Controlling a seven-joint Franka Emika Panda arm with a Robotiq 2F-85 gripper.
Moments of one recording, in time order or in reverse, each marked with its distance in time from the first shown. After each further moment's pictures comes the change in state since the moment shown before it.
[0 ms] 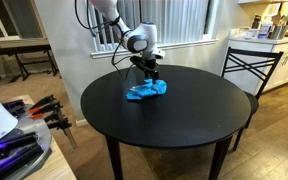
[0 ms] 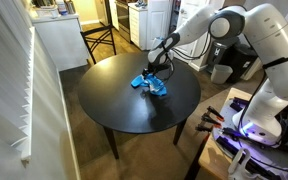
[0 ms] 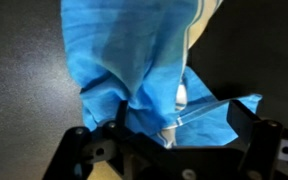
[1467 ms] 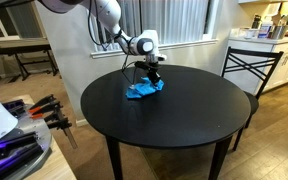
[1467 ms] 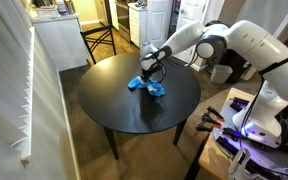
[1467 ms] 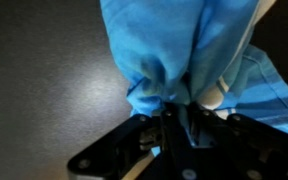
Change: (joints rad) arm 0.115 0.244 -0.117 0.389 -0.228 -0.261 0.229
